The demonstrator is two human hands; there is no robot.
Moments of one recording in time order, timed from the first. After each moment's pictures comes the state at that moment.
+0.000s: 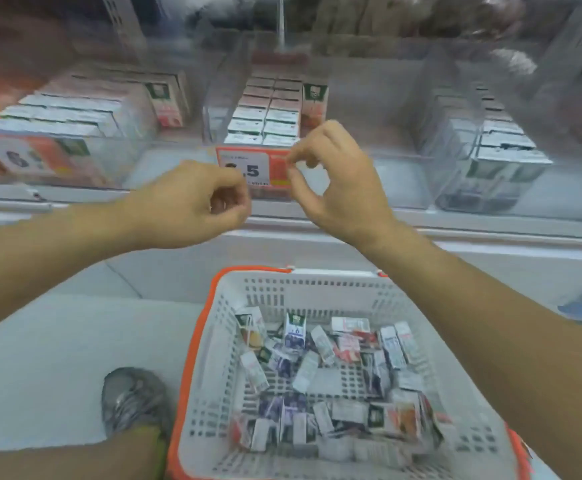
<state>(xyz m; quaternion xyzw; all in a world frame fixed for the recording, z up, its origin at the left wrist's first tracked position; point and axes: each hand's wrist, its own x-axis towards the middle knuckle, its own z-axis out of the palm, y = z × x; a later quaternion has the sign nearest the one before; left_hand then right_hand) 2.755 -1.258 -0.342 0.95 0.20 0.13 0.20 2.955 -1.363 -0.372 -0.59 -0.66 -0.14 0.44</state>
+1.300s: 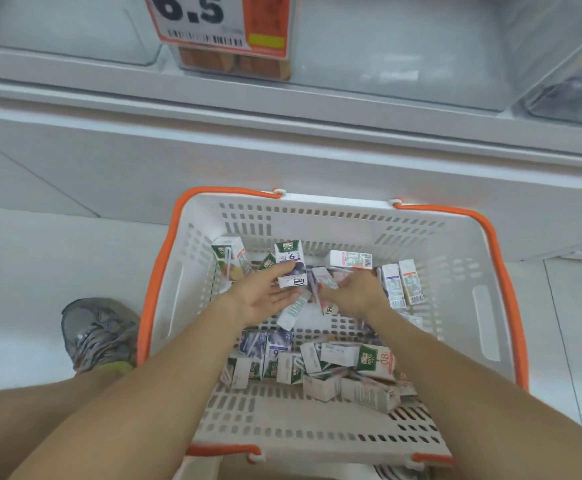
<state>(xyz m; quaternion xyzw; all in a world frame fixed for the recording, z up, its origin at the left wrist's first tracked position) 2.812 -1.347 -0.651 0.19 0.52 0.00 0.83 2.974 -1.459 -0.660 -0.87 -0.25 0.41 0.10</state>
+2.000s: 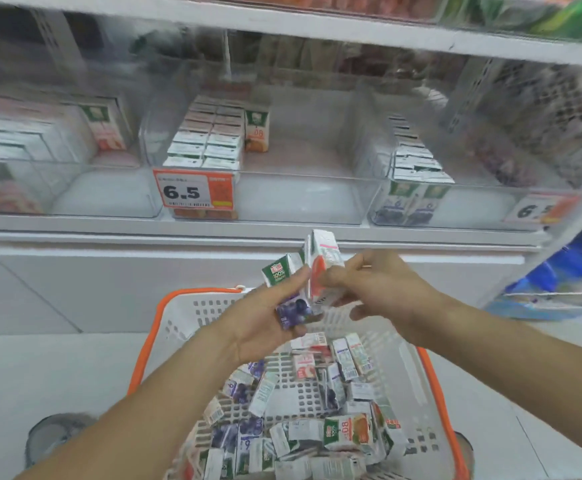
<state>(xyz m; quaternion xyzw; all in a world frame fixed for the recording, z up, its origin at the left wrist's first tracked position) 2.848 -1.385 -0.439 0.40 0.27 0.05 0.87 2.968 -1.503 -0.349 -0.79 -0.26 0.38 0.40</state>
